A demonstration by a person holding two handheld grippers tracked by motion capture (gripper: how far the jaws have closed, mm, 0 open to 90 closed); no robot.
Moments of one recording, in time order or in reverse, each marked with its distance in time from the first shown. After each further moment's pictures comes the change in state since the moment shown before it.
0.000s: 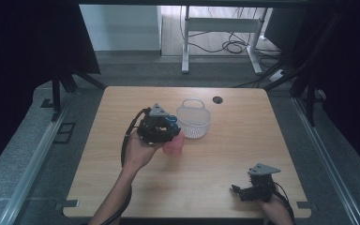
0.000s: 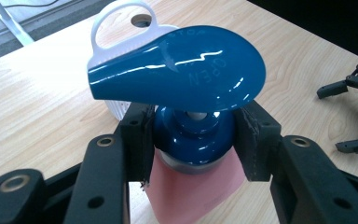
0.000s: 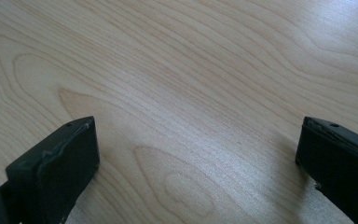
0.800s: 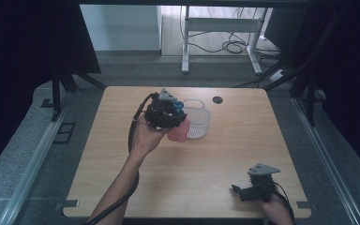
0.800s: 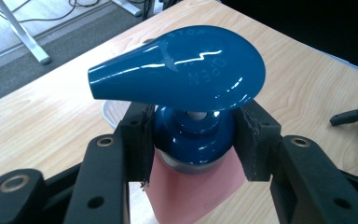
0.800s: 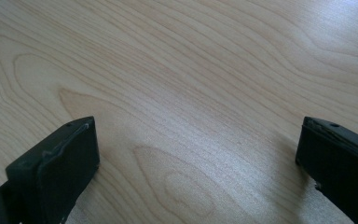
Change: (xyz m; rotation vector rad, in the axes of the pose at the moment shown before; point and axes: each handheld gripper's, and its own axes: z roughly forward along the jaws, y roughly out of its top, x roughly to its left) left arm 0.006 0.043 0.008 -0.013 0.035 0.026; right arm 0.000 0.000 0.000 -0.002 0.001 0.002
